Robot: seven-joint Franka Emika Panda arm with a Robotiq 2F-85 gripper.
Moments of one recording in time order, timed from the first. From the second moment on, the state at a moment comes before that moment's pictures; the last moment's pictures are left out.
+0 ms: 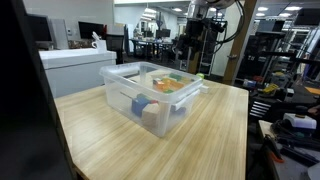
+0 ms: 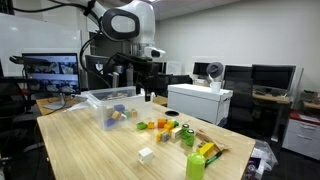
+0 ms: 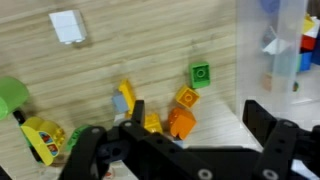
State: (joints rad) arm -0.21 0.07 -0.23 -2.10 0.15 2.22 -0.15
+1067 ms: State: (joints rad) arm -0.34 0.28 -0.25 -1.99 0.17 2.31 -0.39
